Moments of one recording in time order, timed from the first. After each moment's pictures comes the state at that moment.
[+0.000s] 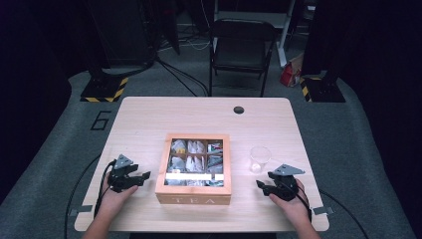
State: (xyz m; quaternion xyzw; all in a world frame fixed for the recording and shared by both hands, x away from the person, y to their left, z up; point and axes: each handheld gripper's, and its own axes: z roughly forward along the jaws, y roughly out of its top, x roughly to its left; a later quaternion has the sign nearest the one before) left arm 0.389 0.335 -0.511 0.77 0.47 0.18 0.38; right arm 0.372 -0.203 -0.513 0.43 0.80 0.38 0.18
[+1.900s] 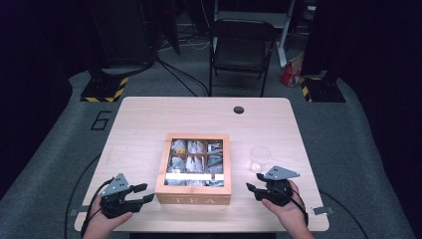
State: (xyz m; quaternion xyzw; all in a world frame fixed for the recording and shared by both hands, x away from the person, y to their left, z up) left arm 0.305 0.313 -0.465 0.82 0.34 0.12 0.45; right arm 0.339 -0.165 -0.465 0.37 0.81 0.41 0.17
